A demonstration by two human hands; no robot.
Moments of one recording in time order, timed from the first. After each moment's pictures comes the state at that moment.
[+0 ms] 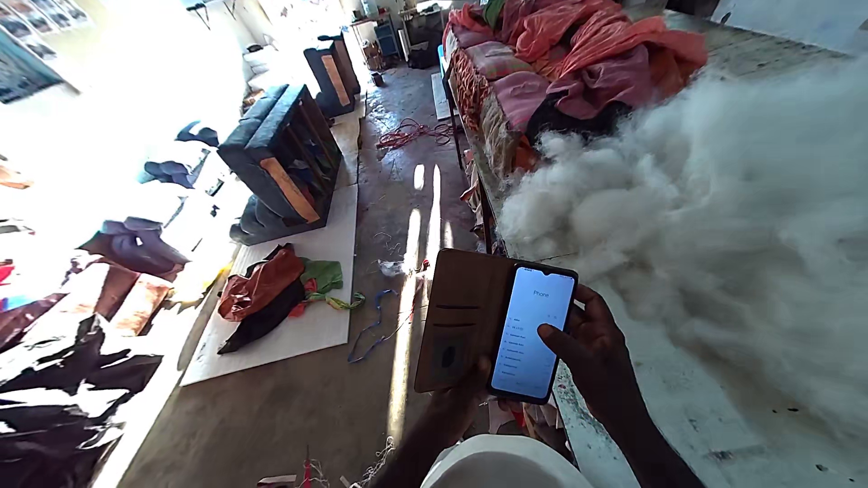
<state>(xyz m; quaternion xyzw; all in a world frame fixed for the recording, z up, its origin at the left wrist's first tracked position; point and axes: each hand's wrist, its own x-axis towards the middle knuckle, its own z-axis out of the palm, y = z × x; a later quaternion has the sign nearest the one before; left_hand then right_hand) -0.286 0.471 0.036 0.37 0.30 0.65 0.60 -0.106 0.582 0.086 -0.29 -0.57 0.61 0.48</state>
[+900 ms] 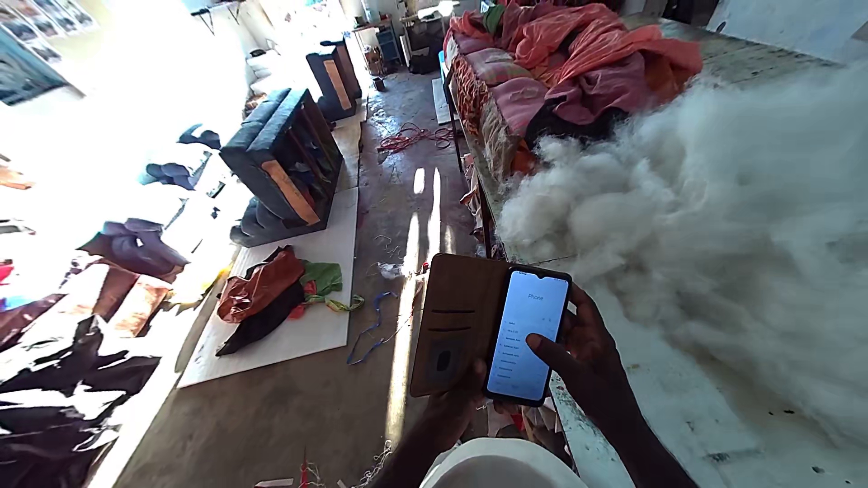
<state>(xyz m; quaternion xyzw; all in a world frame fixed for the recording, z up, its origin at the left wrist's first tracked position) -0.287 0.466 0.036 0.35 0.30 0.65 0.60 -0.105 0.577 0.088 -0.27 -0.58 0.63 0.45</state>
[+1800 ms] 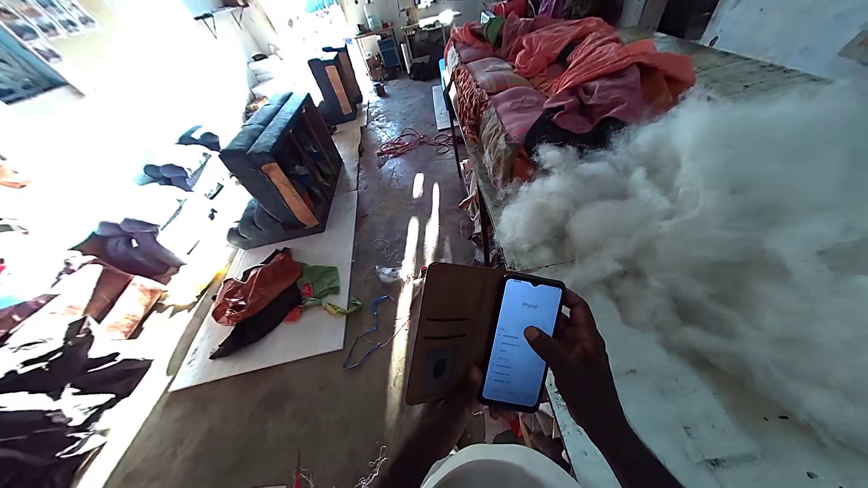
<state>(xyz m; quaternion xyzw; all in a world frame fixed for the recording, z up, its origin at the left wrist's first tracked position) -0.289 0.460 0.033 0.35 0.31 0.66 0.58 -0.120 0.571 0.092 -0.27 -0.54 0.63 0.48</state>
